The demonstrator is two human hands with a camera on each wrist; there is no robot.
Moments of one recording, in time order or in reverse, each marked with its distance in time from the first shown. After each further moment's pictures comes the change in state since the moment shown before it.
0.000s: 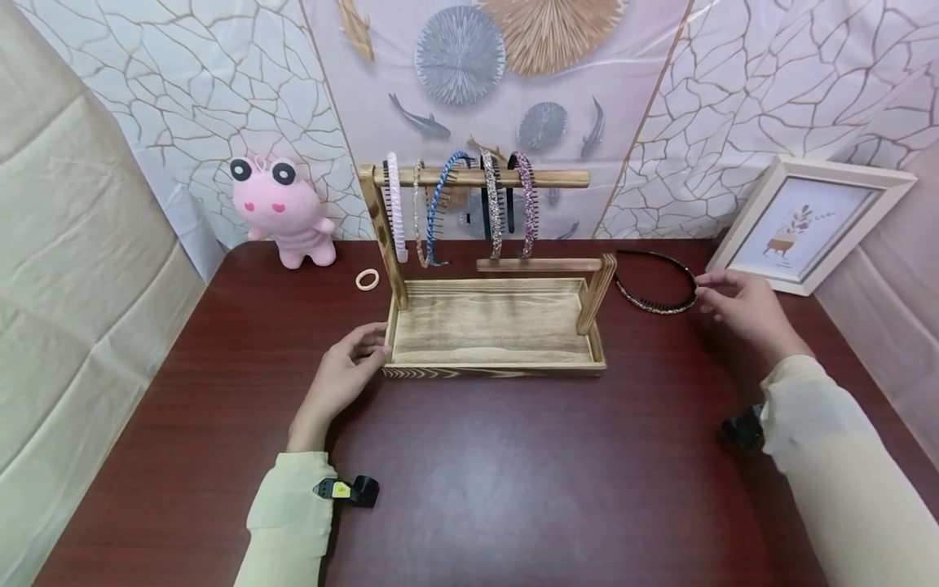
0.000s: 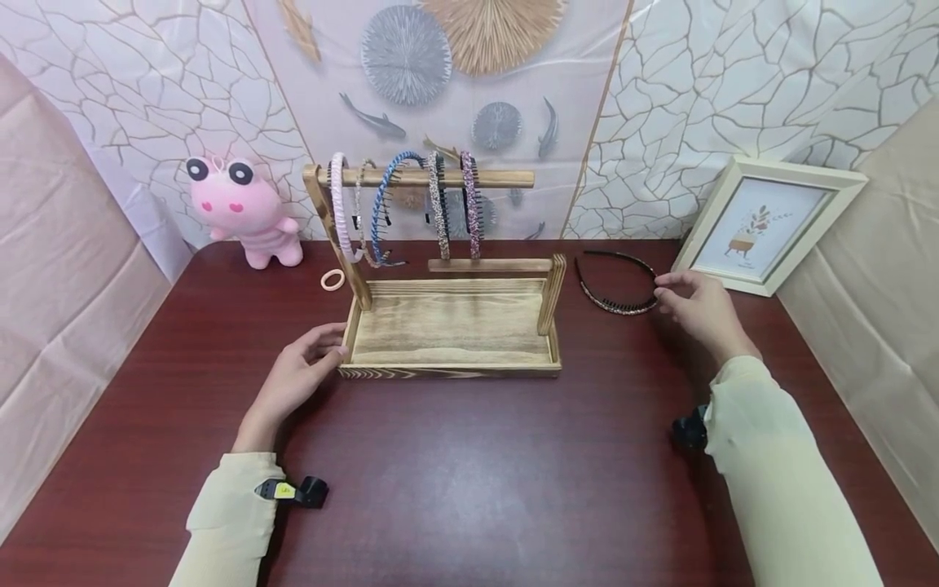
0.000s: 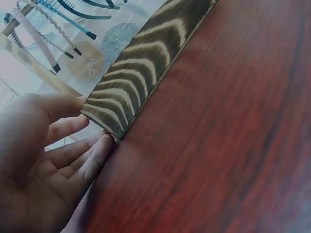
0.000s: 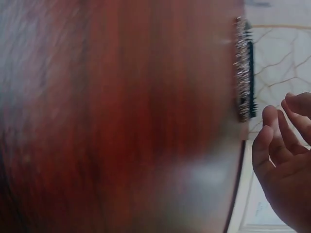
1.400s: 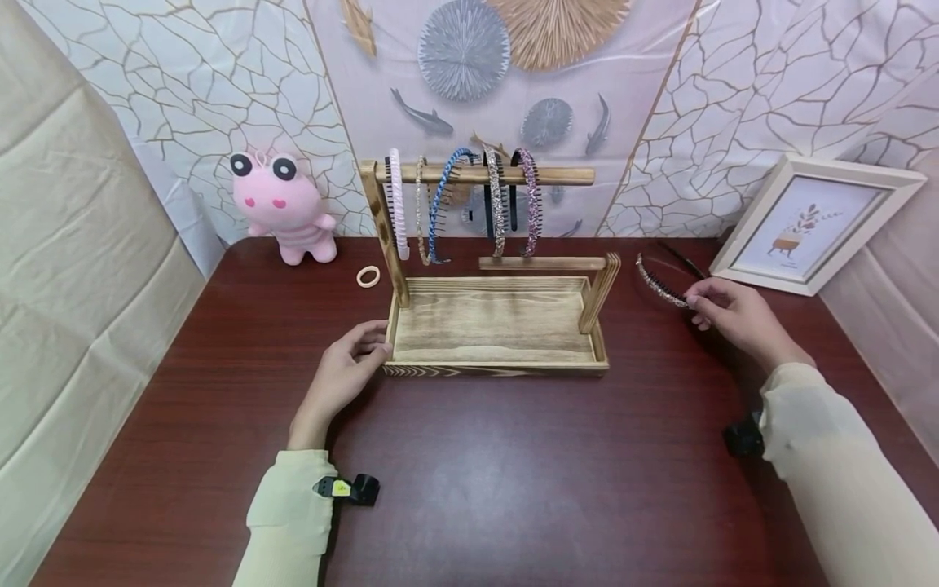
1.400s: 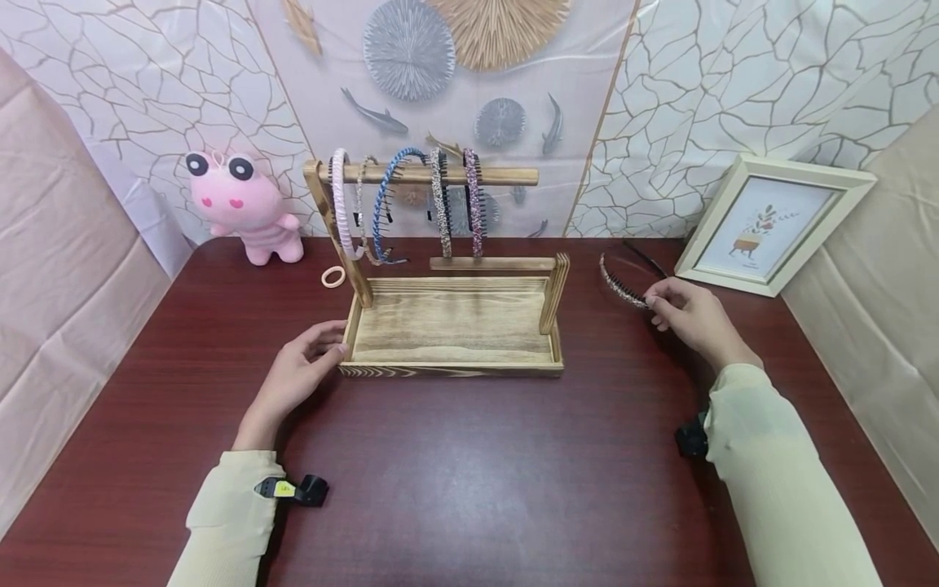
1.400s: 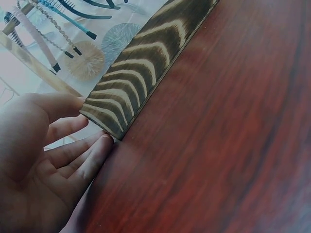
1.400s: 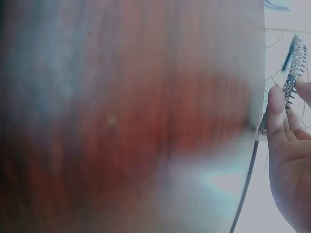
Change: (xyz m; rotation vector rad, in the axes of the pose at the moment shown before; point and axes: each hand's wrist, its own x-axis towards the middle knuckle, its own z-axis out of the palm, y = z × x) left_hand 0.004 -0.006 0.001 0.014 0.019 0.022; right_hand -0.004 0.010 0.011 -0.132 -0.062 -0.058
